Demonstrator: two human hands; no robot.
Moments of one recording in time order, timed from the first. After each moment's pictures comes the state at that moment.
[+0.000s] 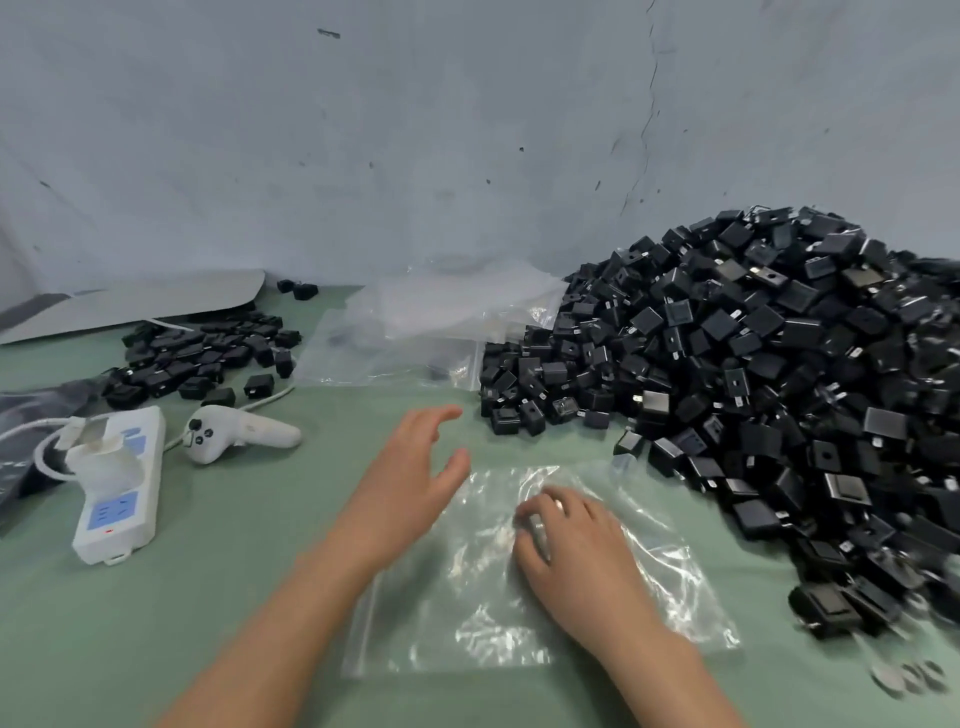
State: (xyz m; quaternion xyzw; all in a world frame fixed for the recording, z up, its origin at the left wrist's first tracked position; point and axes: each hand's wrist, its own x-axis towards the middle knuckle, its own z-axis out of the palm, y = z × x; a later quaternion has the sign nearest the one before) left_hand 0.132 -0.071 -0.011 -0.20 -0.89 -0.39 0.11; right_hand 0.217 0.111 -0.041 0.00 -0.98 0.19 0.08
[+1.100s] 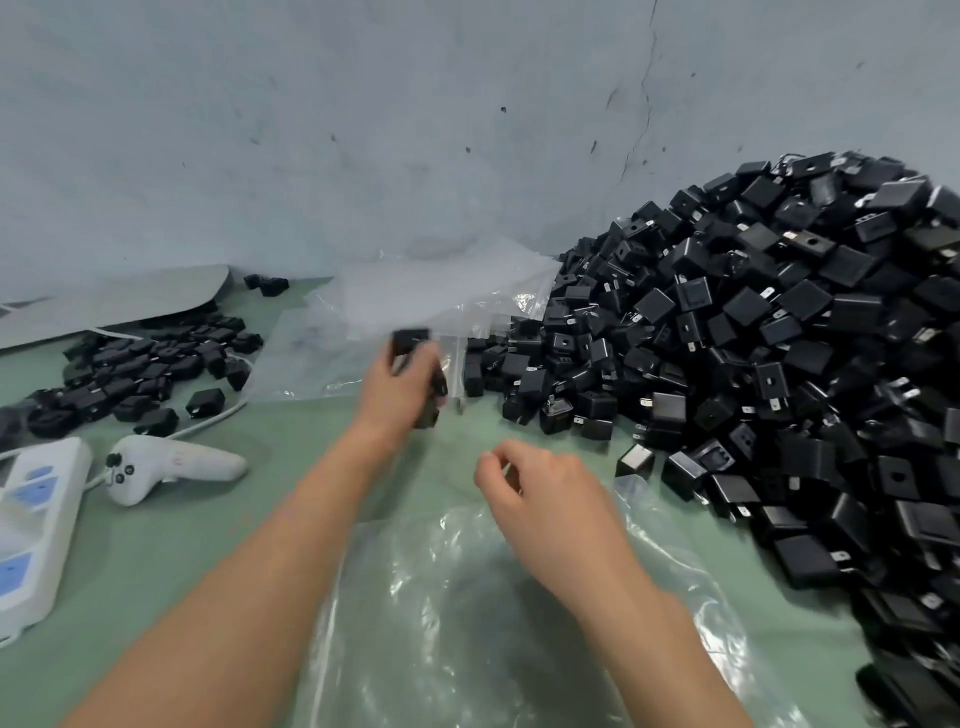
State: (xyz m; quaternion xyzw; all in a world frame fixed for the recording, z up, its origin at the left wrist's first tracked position) left_hand 0.006 -0.014 0.003 -0.03 -0.74 -0.67 0.03; right_hand 0.142 0.118 -0.007 -0.01 -0.93 0.35 0.13
